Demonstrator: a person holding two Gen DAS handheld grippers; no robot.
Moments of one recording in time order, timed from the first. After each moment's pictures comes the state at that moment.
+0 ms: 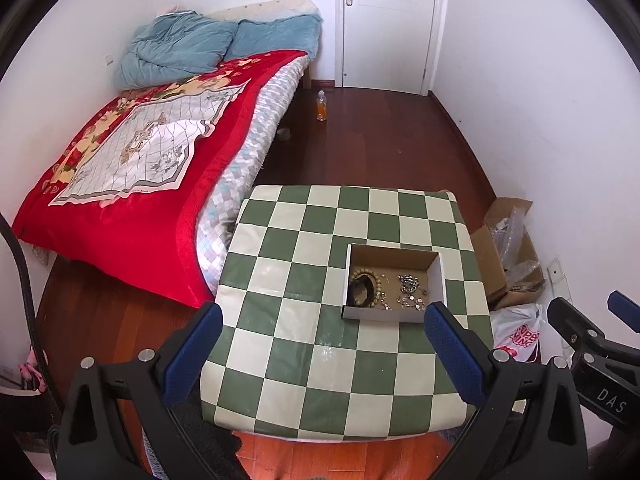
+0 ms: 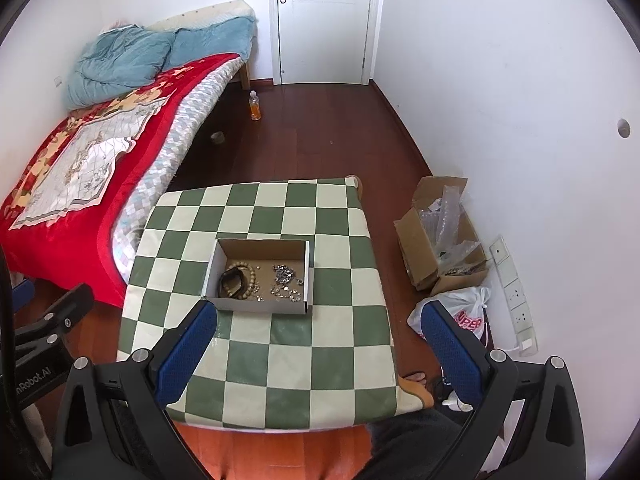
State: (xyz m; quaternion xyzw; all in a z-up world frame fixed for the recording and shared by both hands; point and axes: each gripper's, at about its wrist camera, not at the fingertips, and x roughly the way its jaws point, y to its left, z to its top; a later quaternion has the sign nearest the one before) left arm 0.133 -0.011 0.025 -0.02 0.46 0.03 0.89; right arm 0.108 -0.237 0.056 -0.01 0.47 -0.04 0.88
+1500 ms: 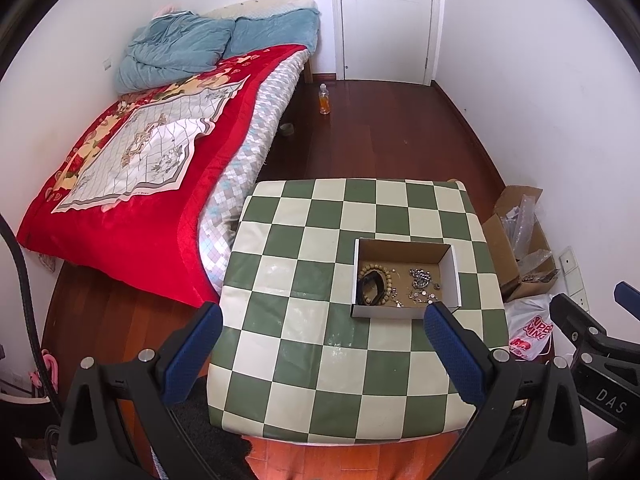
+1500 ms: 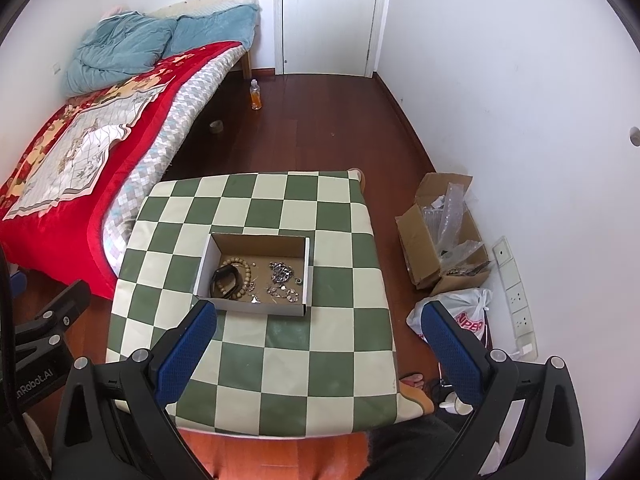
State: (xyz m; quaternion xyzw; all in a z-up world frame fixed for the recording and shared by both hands) left arm 0.141 -0.012 0.011 0.00 0.47 0.04 0.88; right arm 0.134 -0.229 0.029 -0.02 0.48 -0.04 0.88
